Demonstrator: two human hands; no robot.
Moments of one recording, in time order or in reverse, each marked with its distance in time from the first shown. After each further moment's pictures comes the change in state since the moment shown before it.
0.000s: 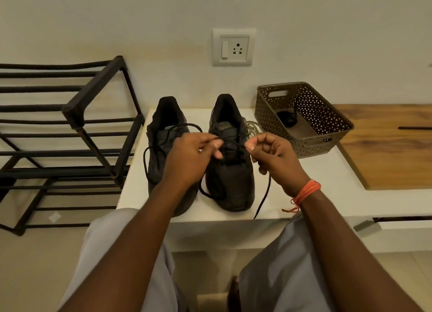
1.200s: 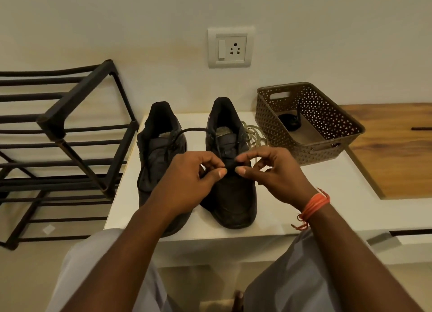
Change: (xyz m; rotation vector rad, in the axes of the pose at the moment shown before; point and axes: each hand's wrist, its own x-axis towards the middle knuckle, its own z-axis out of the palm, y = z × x) left_hand -0.007 0.001 0.001 0.100 -0.163 0.052; right_hand 0.011 0.018 -0.008 -0.352 -0.065 -0.082
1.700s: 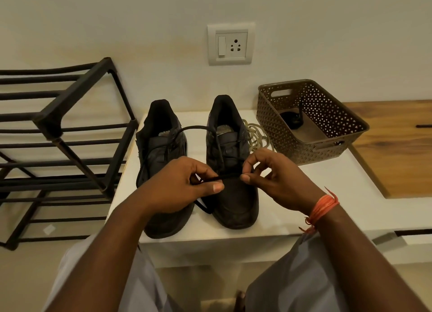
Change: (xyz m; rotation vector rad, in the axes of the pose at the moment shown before) left_hand 0.001 -0.015 -0.018 -0.026 -0.344 -0.024; right_hand -0.007 0.001 -0.002 -0.178 -0.133 -0.025
